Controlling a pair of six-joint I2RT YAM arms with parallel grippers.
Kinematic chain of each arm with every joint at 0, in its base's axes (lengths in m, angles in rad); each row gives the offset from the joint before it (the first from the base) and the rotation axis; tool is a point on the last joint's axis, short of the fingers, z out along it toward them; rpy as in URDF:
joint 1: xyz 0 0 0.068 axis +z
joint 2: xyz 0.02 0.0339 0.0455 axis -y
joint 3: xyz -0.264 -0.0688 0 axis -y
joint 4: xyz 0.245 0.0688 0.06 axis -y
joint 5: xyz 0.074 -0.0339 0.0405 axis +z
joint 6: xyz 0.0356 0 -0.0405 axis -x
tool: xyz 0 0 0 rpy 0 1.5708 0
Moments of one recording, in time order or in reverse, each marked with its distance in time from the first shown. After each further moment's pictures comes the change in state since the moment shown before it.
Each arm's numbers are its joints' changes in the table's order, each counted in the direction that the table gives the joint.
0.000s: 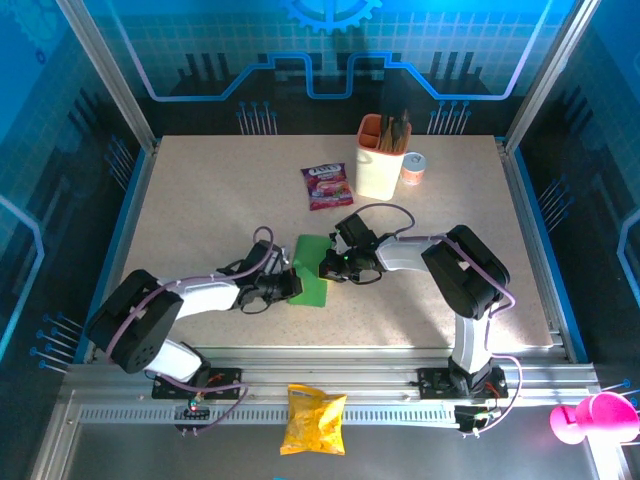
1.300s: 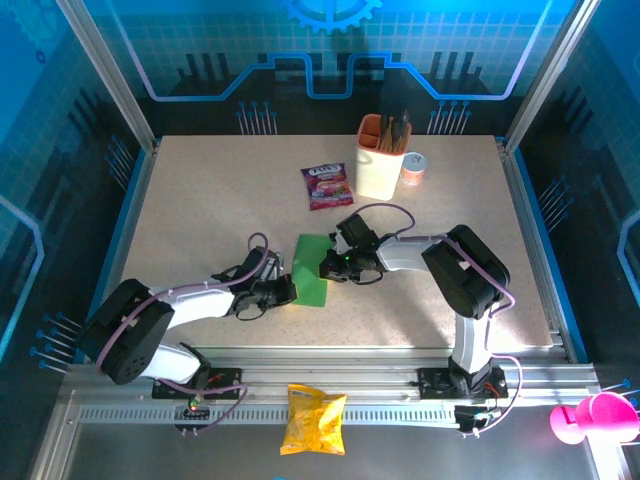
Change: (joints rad) left arm -0.008 0.087 -0.036 -0.068 0.039 0.012; right arm -0.006 0.000 -0.007 0.010 0.014 0.039
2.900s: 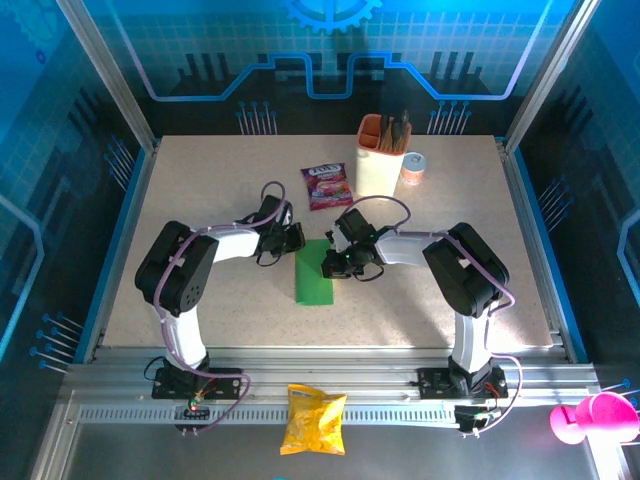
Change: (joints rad) left arm 0.172 -0.470 0.522 -0.044 0.045 -0.163; right arm -0.012 -0.012 0.076 -0.151 -0.027 0.224
